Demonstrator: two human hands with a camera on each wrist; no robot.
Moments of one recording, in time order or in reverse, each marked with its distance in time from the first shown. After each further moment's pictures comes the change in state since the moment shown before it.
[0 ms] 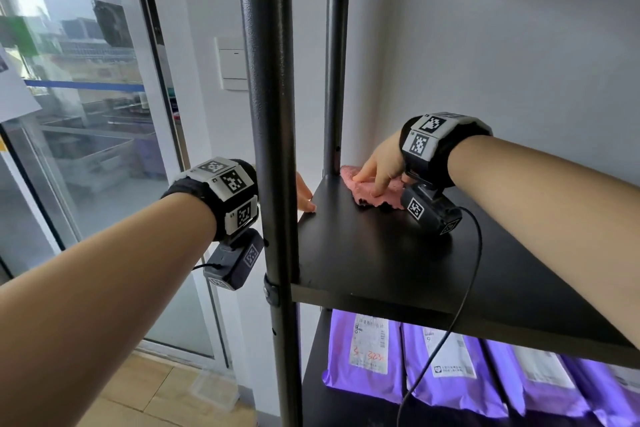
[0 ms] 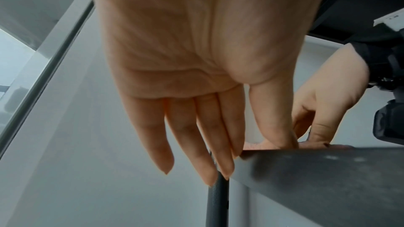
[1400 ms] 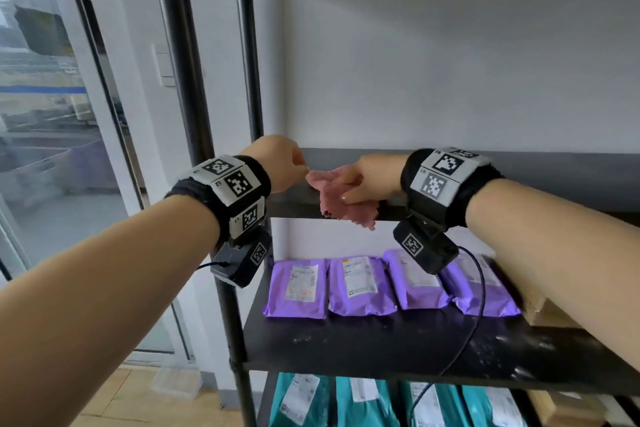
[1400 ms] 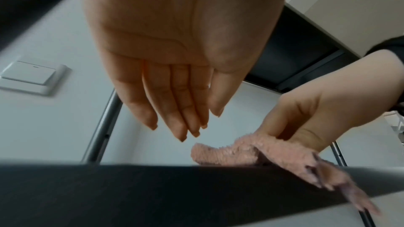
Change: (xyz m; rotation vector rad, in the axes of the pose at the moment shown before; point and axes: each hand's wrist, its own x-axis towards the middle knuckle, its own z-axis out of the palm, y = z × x) left_hand -0.111 0.138 0.071 0.071 0.478 0.144; right_hand -0.193 0.032 0.124 0.160 0.297 -0.039
